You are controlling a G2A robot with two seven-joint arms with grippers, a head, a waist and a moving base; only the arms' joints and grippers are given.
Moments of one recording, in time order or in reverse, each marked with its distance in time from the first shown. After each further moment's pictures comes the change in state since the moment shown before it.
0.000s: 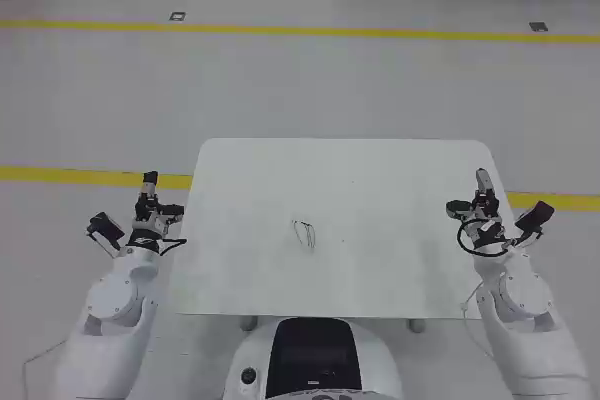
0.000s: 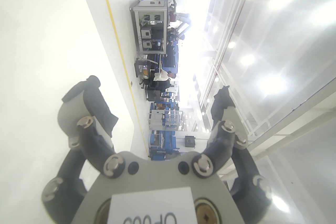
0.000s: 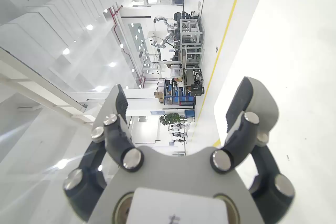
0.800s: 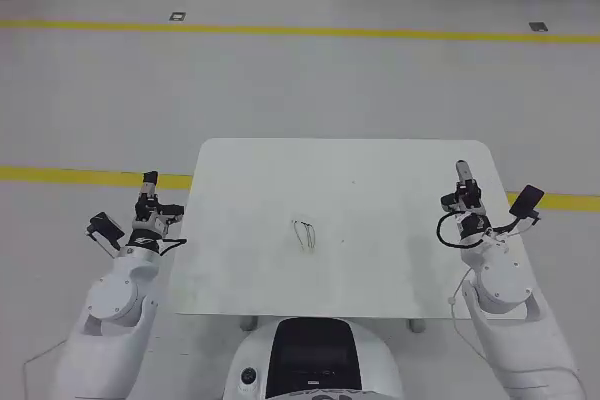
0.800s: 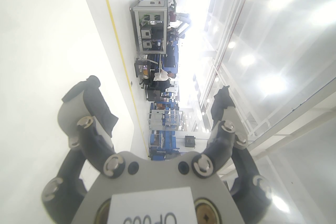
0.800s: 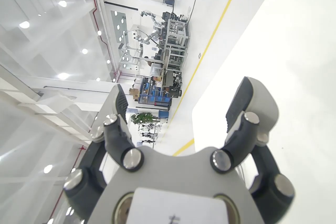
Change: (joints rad) left arm 0.000 0.000 0.000 0.000 0.000 0.000 0.000; right arm 0.068 -0.009 -0.097 -0.047 -0.272 0.146 -0.092
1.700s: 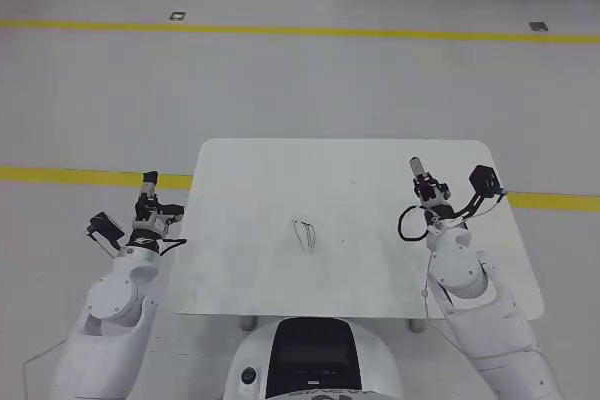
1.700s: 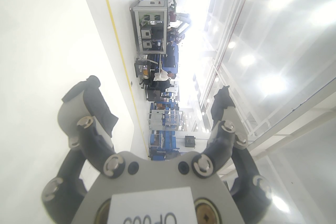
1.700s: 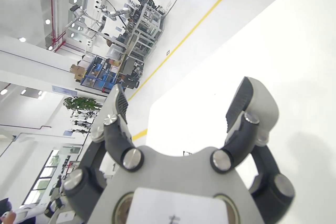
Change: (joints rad) left arm 0.000 0.000 0.000 0.000 0.000 0.000 0.000; right arm 0.136 -0.021 -0.191 0.048 -0.417 0.194 -0.009
